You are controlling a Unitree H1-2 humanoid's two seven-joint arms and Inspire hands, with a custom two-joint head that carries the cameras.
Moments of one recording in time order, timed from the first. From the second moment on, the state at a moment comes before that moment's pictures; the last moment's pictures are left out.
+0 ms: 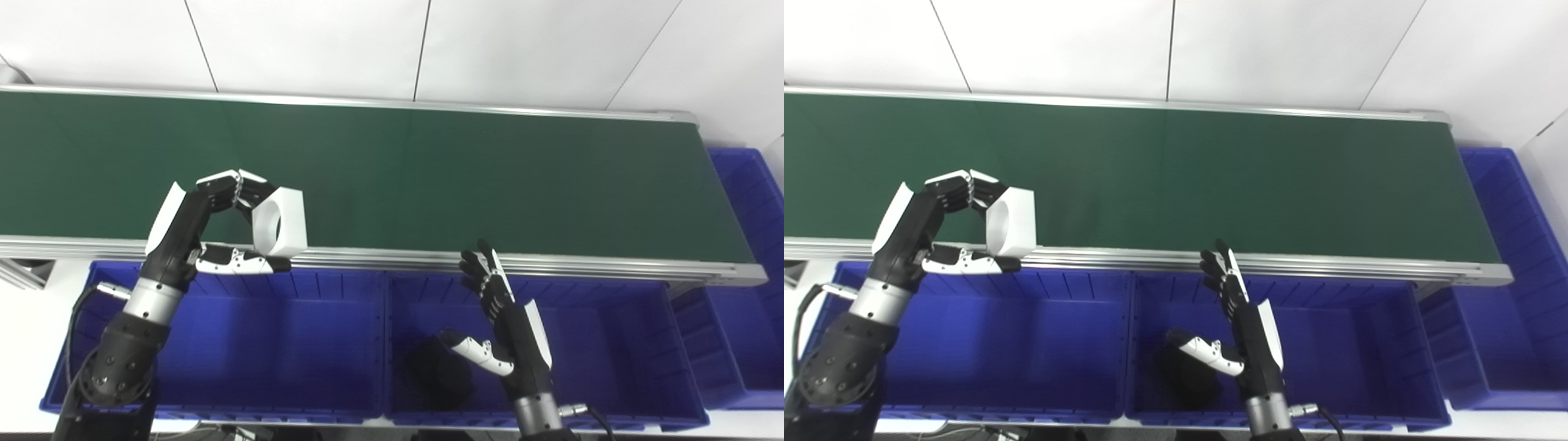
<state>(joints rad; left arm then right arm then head) 0.12 0.27 -0.10 -0.12 0.07 -0.28 -0.21 0.43 -0.04 0.21 -0.08 -0.15 -0.38 -0.05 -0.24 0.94</state>
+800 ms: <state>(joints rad) 0.23 0.33 -0.25 -0.20 0.45 -0.09 -0.34 0.45 -0.03 0.20 -0.12 -0.13 -0.37 -0.03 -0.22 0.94</state>
